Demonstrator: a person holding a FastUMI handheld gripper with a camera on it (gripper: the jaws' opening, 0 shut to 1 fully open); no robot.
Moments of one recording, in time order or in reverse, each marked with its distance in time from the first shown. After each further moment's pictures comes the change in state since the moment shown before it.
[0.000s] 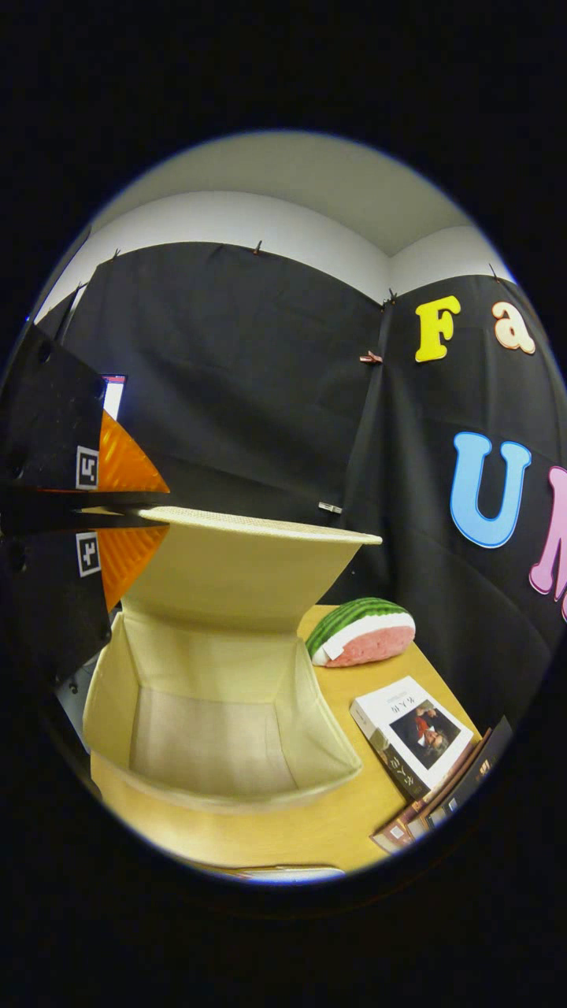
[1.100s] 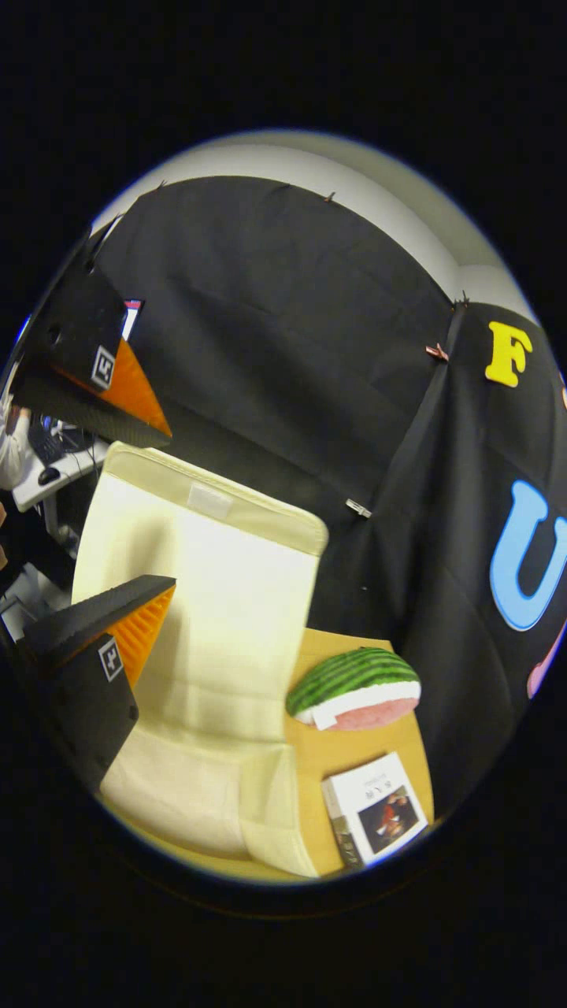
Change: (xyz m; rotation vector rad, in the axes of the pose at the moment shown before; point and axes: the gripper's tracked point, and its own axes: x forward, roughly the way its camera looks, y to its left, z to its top) arm 0.127 0.002 -0.008 -0.292 0.012 -0.179
